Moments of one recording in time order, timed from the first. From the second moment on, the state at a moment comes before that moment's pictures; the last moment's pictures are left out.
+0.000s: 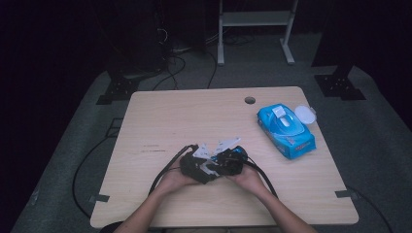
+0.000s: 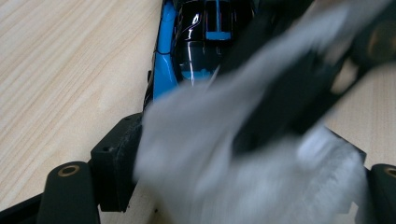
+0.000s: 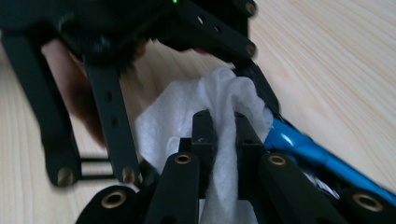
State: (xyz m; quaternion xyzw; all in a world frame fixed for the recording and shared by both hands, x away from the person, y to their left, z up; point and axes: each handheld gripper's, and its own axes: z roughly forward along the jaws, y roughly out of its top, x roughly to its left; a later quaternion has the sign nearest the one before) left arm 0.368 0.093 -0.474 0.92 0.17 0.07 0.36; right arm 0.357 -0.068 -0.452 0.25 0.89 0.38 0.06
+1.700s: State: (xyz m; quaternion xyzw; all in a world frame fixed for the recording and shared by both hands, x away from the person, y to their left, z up) left arm 0.370 0.093 -0.475 0.91 0.16 0.07 0.36; right arm 0.395 -0.155 -0.439 0.38 0.84 0.36 0.17
